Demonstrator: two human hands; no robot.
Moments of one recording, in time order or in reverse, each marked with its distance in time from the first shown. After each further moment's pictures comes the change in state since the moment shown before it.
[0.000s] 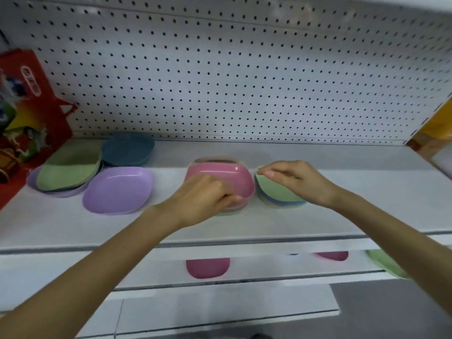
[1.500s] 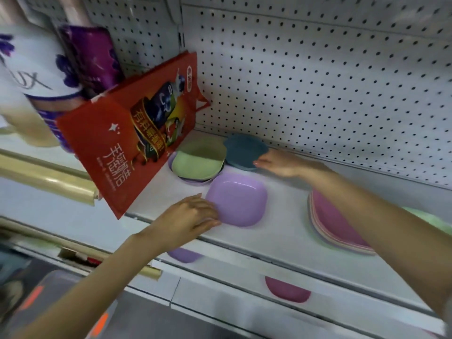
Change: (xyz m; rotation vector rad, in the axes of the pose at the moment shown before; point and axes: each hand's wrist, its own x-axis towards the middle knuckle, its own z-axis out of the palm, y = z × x) left_hand -0.204 -0.163 -0.014 -0.057 0.037 -0.309; right_hand 0.247 -0.110 0.169 -0.435 -0.435 -0.148
